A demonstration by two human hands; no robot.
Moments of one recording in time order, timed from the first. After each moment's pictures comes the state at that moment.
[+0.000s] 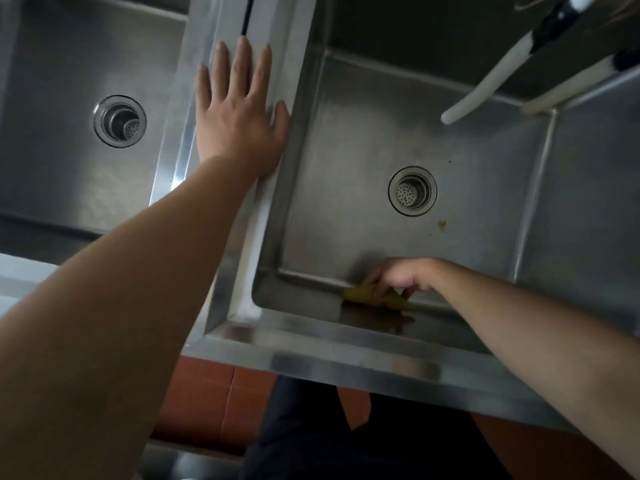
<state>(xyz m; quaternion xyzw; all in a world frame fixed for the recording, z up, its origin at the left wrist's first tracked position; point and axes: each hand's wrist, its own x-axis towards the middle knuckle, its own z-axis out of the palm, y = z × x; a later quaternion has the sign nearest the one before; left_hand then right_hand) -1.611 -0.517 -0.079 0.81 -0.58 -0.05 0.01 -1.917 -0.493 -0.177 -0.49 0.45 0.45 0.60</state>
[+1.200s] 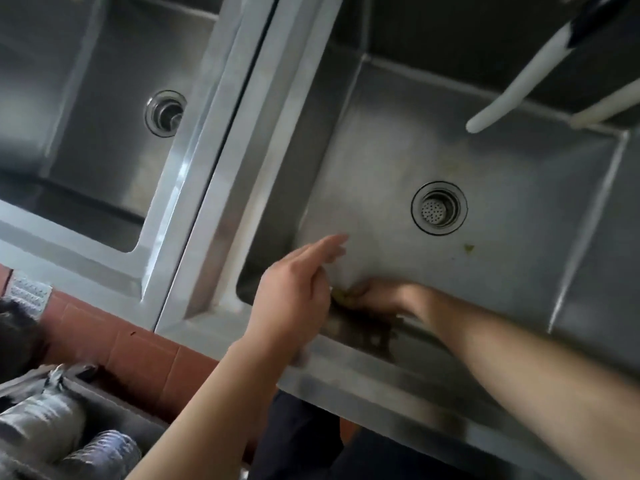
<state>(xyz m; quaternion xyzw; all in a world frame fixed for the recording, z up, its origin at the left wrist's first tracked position) -1.768 -0.379 -0.043 0.79 -0.43 -0.31 0.29 -1.912 -0.470 -0.240 -0.68 0.33 0.38 0.53</state>
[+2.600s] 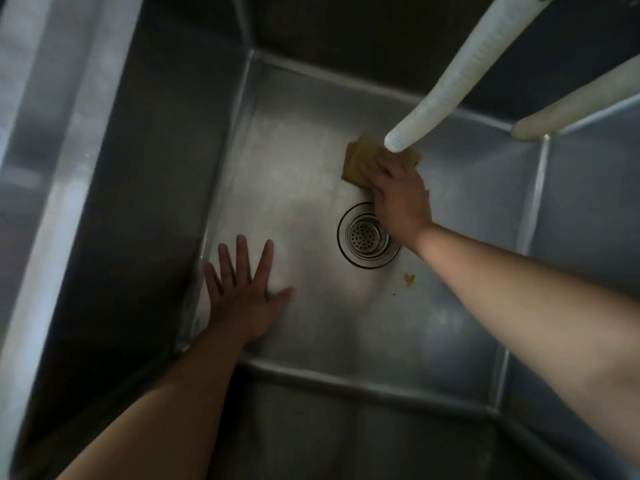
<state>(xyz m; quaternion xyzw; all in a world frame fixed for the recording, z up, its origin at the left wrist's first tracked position) -1.764 -0.454 -0.289 0.78 -0.46 -0.40 -0.14 -1.958 -0.691 -0.306 -0.86 0.47 0.00 0.21</state>
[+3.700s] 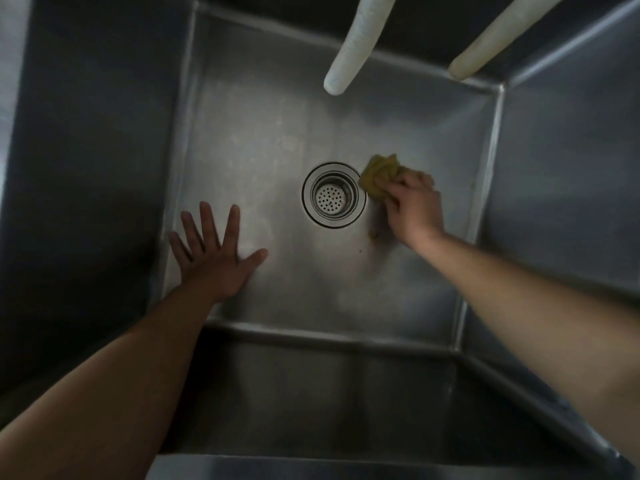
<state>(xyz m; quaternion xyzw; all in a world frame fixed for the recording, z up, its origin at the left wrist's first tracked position) -1.766 -0.455 -0.293 0.78 -0.46 -0.39 -0.16 -2.056 -0.634 -0.286 -0.79 0.57 0.03 0.21</state>
